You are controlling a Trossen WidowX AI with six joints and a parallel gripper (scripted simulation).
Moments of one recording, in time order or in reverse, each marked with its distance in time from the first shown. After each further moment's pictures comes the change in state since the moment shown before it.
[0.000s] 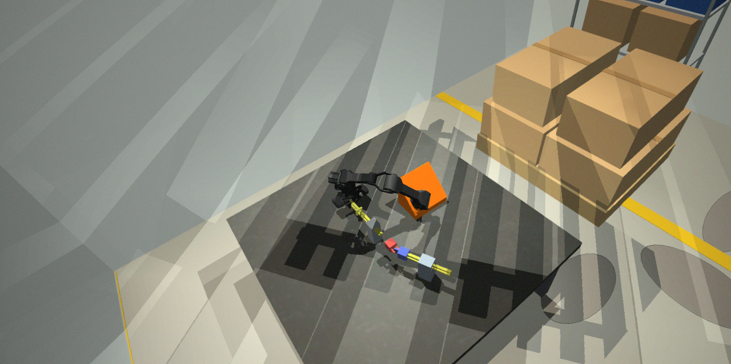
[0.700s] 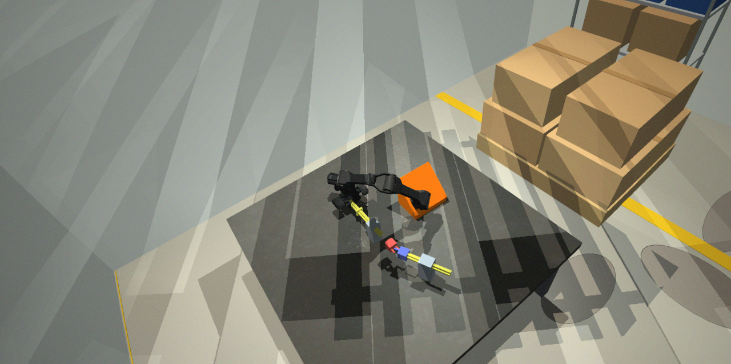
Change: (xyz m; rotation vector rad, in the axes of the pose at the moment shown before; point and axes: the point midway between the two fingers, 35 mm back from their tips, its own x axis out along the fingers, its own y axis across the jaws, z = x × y) arm 0.001 -0.001 -0.003 0.002 0.002 -0.041
